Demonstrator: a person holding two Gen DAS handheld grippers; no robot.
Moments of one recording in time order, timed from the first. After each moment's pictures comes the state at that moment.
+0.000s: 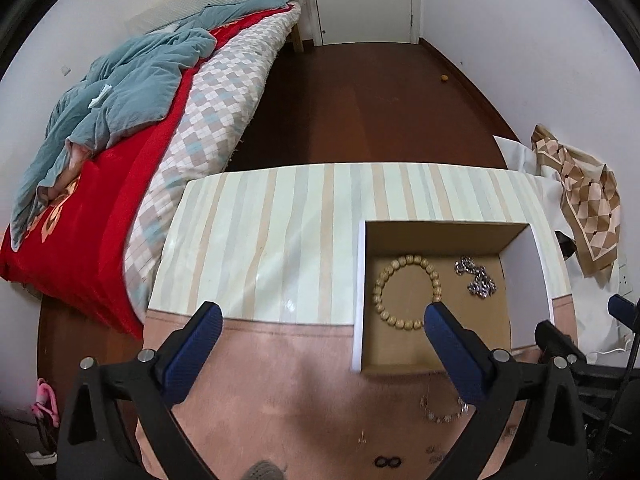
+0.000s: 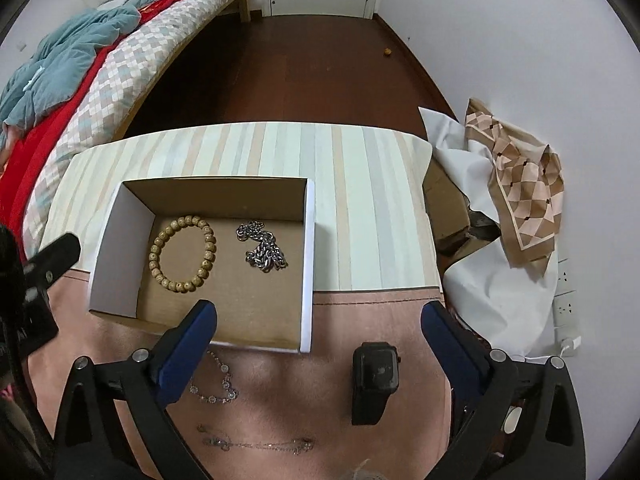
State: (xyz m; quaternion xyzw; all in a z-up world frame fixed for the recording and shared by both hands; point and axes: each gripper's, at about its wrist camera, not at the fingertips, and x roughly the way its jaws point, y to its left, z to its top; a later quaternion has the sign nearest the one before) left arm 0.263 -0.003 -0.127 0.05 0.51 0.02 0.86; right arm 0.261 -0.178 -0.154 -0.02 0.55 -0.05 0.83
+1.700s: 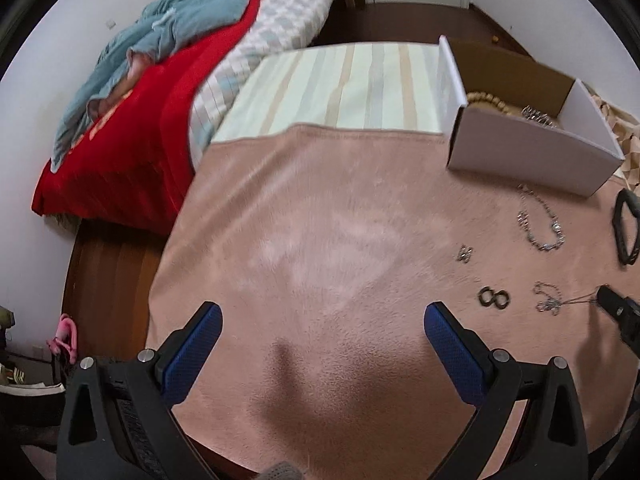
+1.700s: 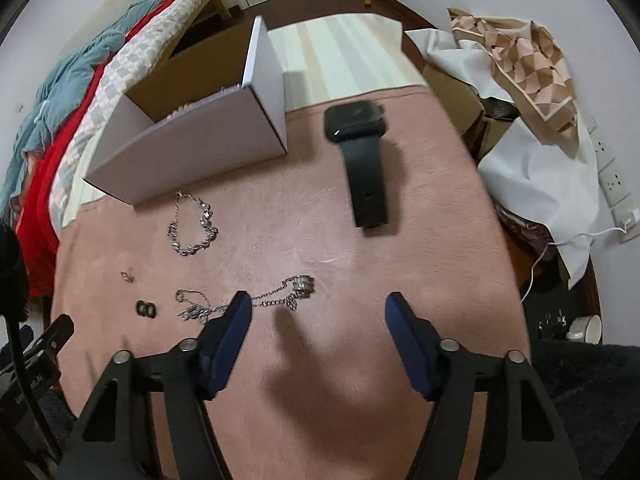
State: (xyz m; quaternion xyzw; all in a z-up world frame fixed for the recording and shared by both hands) left arm 0.130 0.044 -0.206 0.05 0.56 0.12 0.82; right arm 0.126 -0.214 -0.238 0.13 0.57 -0.03 0.81
